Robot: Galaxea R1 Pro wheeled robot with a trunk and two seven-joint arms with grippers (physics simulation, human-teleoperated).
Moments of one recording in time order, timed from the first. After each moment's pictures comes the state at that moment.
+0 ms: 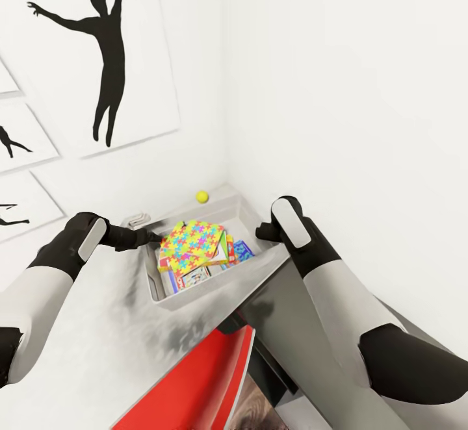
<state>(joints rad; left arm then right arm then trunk) -1.10 0.28 -0.13 -0.69 0.40 1.03 -0.28 -1.11 0.17 0.24 -0.88 -0.99 0.99 -1.06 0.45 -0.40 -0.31</state>
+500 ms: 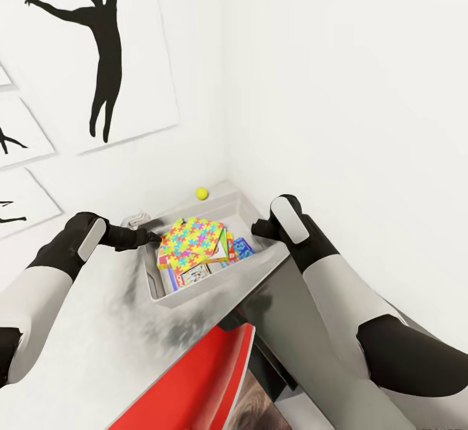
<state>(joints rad) -1.10 0.28 -0.13 -0.69 0.40 1.03 -0.28 -1.15 0.17 0.24 -0.80 -0.99 0.93 -0.94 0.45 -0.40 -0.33</state>
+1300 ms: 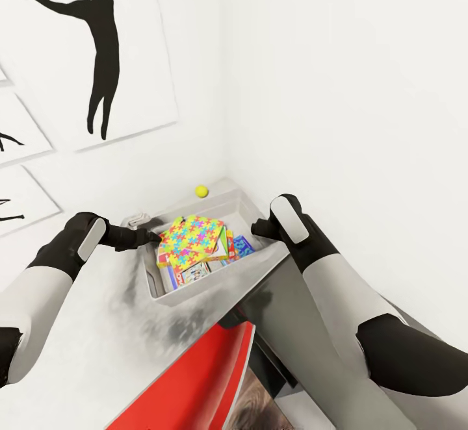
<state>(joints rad) -1.10 0.28 -0.13 -0.69 0.40 1.03 -0.28 -1.15 0.17 0.24 -0.80 -0.99 0.93 -0.94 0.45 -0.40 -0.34</state>
